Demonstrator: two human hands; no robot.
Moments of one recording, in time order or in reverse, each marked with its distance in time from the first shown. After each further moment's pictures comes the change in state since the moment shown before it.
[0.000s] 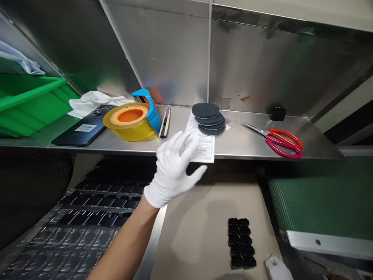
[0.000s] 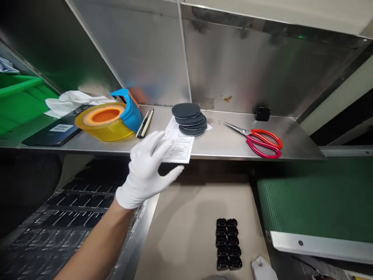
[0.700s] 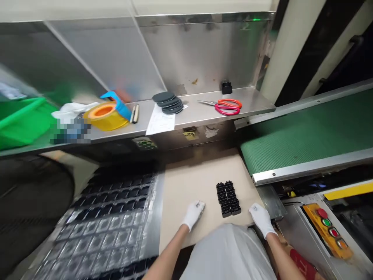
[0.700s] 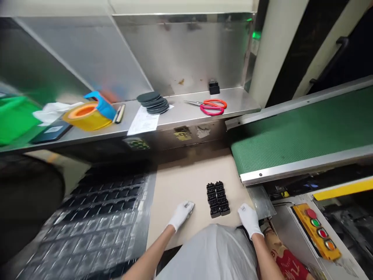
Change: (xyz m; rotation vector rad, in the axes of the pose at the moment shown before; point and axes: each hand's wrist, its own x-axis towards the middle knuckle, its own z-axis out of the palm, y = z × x) left_hand -0.326 0.144 0.112 -0.617 -0.946 -1.328; right_hand -0.037 0.031 0.018 0.241 0.051 -0.172
